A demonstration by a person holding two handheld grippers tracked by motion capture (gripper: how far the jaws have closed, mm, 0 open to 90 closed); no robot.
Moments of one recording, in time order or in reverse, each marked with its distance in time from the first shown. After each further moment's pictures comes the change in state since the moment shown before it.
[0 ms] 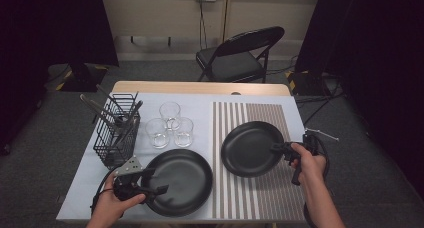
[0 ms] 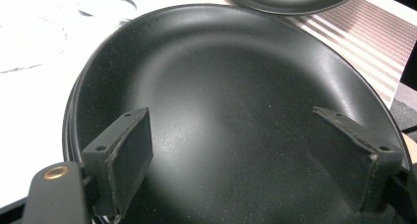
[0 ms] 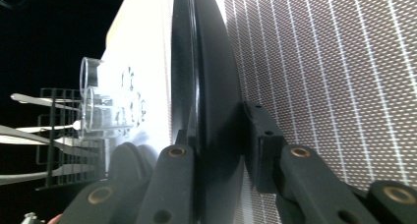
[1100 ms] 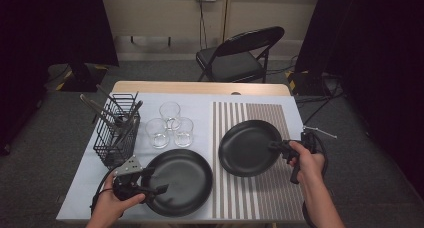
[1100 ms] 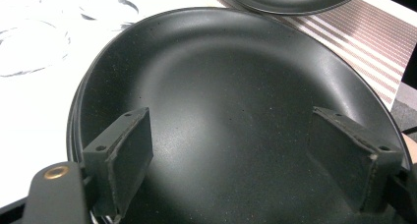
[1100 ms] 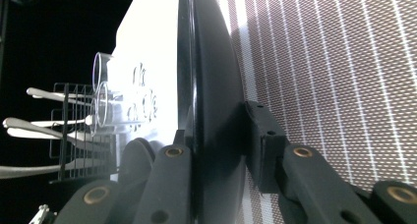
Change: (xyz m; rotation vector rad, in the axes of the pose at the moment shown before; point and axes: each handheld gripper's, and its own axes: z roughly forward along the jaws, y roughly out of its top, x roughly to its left) left arm 0.001 0.001 -0.001 -0.006 0.000 0.005; right arm 0.011 -0.001 0.000 0.008 0.029 -0.003
